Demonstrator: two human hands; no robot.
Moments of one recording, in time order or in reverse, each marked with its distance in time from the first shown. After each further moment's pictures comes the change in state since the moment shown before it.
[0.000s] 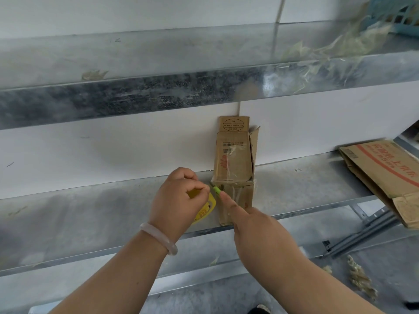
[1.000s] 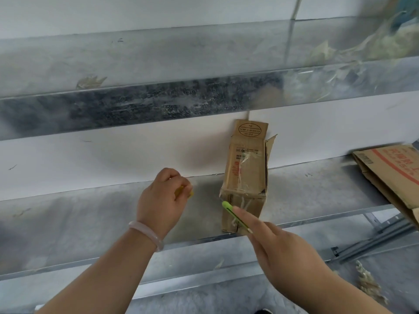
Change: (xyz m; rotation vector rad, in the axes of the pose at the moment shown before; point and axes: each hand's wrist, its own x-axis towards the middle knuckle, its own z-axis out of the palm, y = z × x) left_hand 0.023 -0.060 -0.004 0.244 0.090 0.067; right_hand 0.001 0.038 0.009 0.052 0.193 -0.370
